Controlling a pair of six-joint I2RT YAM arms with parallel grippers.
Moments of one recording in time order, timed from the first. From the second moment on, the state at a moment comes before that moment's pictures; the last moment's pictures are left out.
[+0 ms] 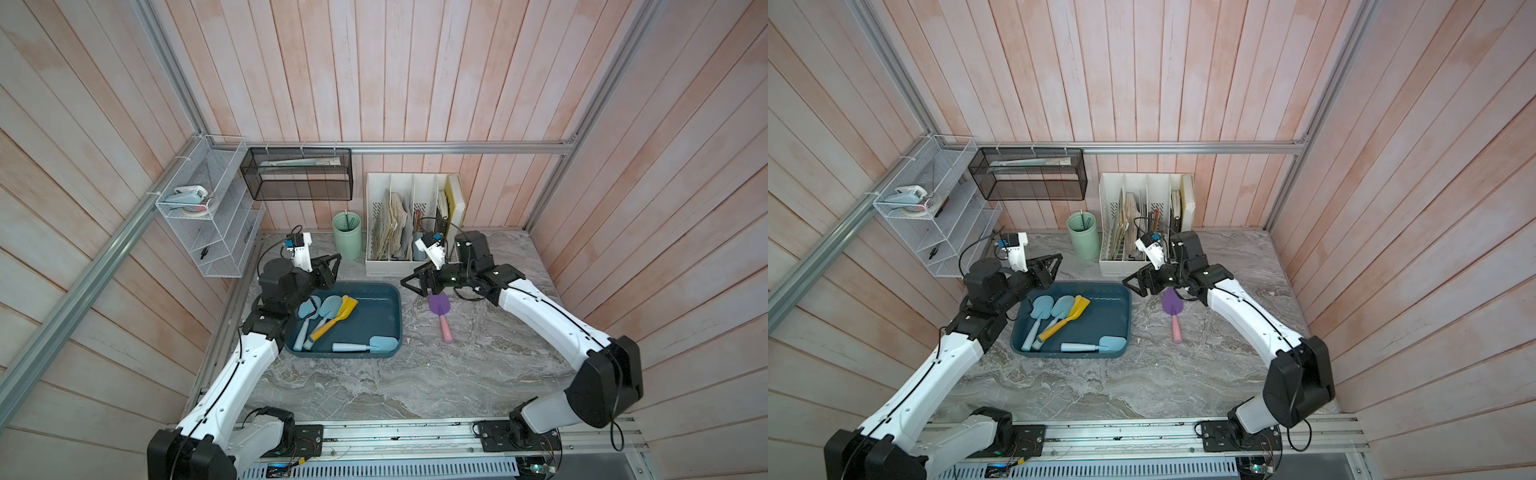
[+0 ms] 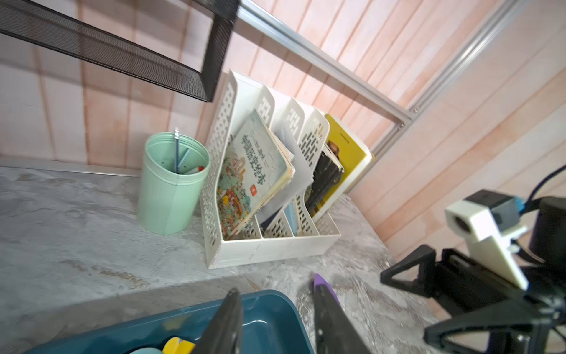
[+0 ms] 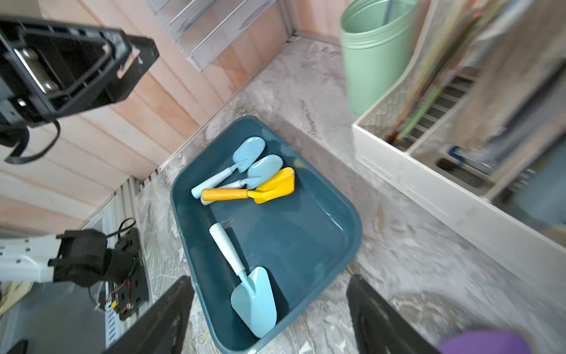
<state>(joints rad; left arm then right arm) -0.21 1.03 0.82 0.06 0.26 -0.45 0.53 1.56 1.29 -0.39 -0.67 0.00</state>
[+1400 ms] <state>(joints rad) -0.21 0.79 0.56 -0.12 0.07 -0.66 0.96 2.17 1.60 -0.64 -0.46 -0.56</state>
